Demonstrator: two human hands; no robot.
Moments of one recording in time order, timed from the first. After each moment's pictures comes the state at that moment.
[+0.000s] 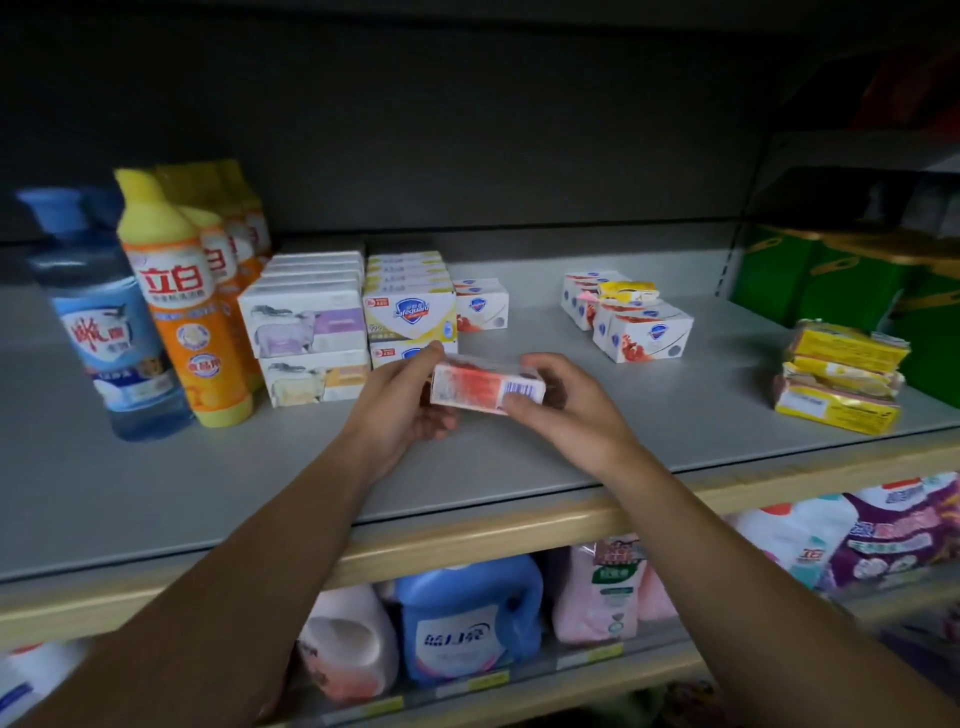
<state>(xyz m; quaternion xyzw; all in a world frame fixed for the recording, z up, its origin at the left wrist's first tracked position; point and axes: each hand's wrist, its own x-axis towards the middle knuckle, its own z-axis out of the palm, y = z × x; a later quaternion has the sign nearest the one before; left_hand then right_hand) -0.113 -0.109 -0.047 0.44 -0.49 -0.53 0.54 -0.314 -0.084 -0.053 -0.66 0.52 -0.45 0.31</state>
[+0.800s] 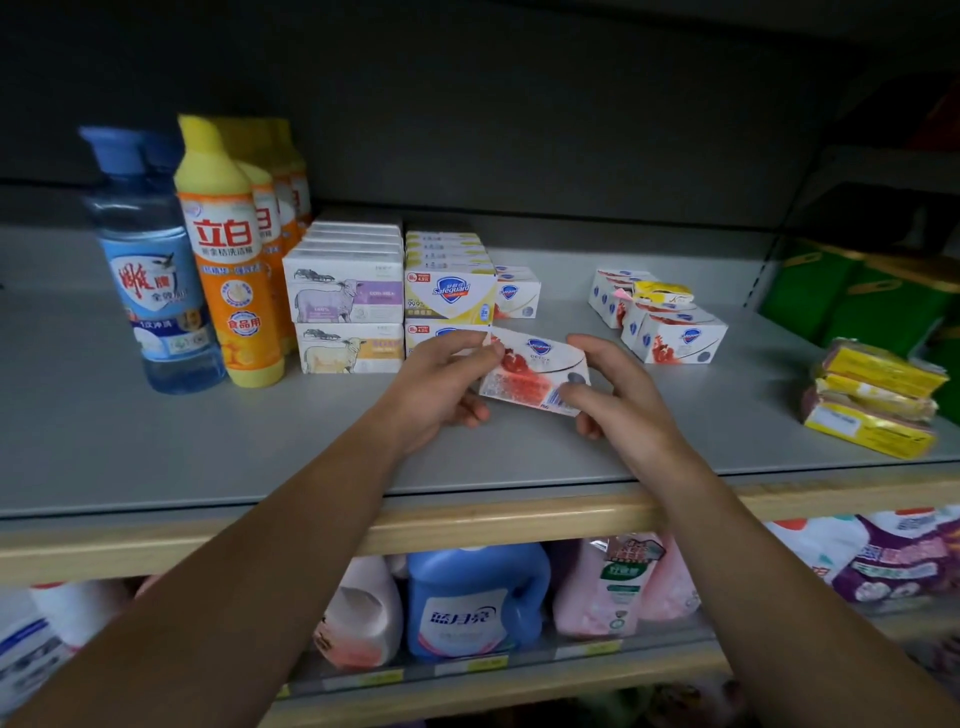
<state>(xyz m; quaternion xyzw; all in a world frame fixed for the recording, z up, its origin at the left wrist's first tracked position) -0.110 -0.101 -0.044 0.39 -0.55 -0.53 0.50 -0.317 -0.083 -0.052 -0.61 0.46 -0.53 0.37</state>
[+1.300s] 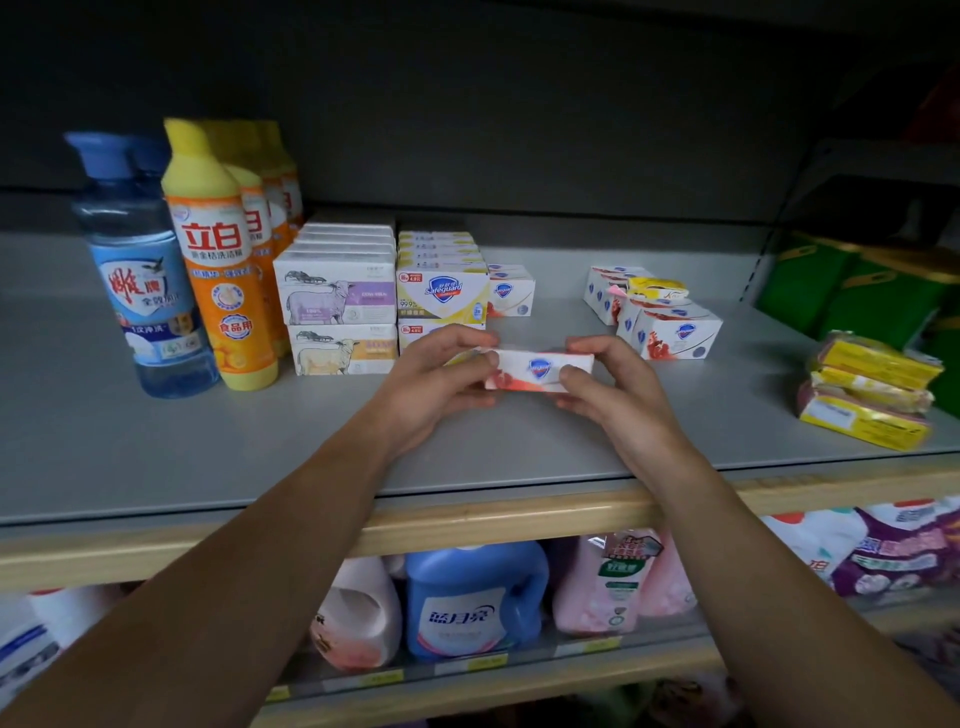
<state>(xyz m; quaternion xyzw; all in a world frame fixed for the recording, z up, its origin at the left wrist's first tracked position) -0.109 -0.102 -0.048 0.33 -0.55 -0.56 0.52 -0.322 -0.090 -0.057 -0.56 0.42 -0.57 0.42</state>
